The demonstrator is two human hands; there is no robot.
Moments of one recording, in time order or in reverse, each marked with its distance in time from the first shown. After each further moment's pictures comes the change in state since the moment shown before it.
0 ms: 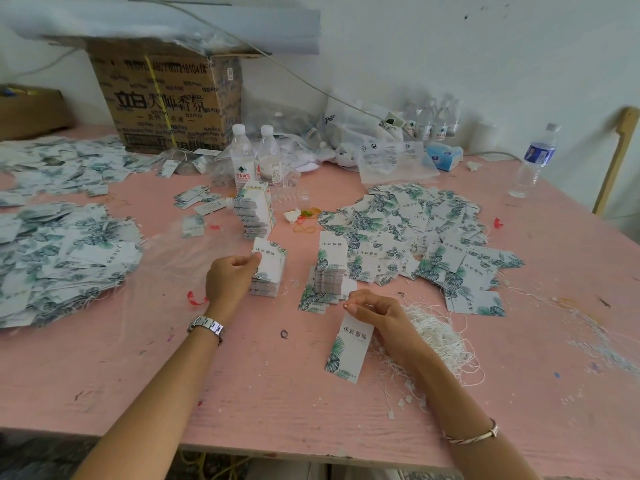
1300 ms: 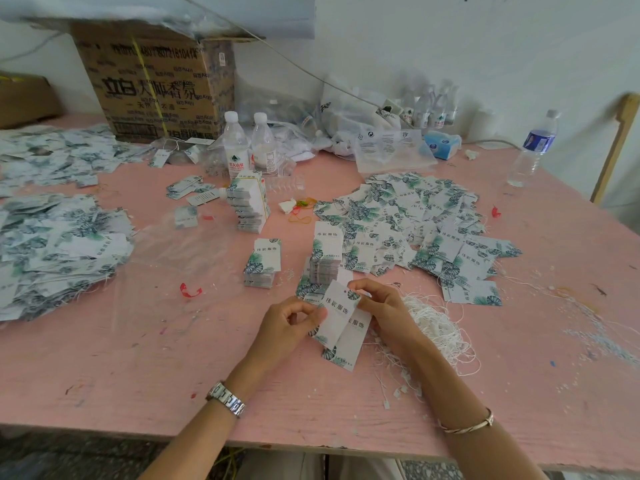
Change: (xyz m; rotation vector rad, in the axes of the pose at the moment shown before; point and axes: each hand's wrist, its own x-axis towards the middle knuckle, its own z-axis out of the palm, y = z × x) left_hand -0.114 -0.003 0.037 -0.382 -0.540 0.190; right_hand 0.001 0.001 -0.004 0.004 -0.006 -0.041
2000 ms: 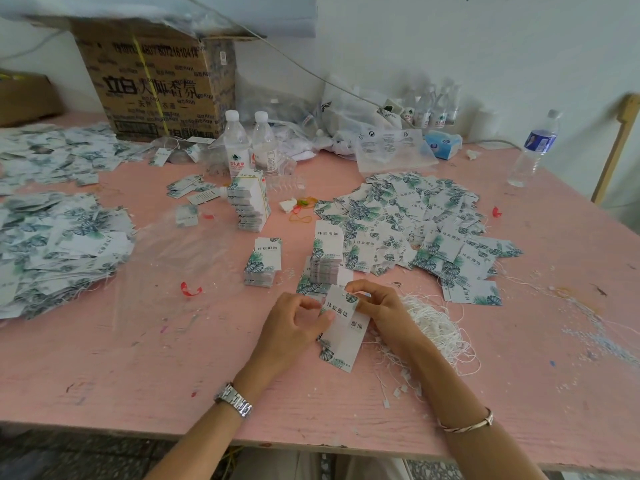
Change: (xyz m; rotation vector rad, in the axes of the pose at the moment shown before) left_hand -0.003 0.002 0.009 0.305 0.094 -0.026; right_hand 0.002 0.005 0.000 -0.073 0.021 -0.007
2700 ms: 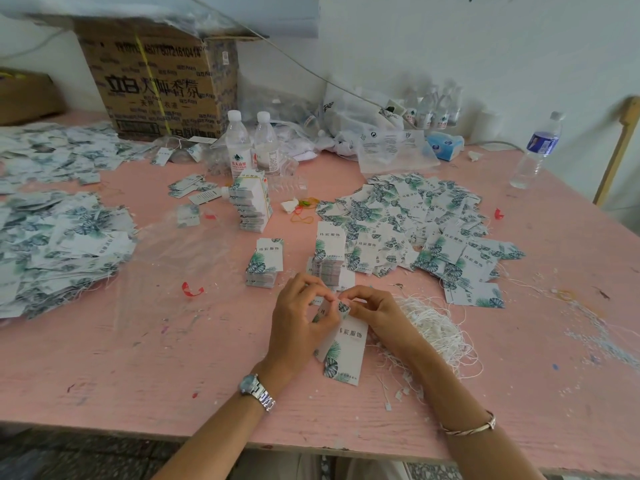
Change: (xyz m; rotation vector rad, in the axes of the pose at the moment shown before) left_hand 0.009 0.014 0.013 0.129 0.300 0.567; right_hand -0.004 -0.002 0.002 -0.091 -0.103 0.002
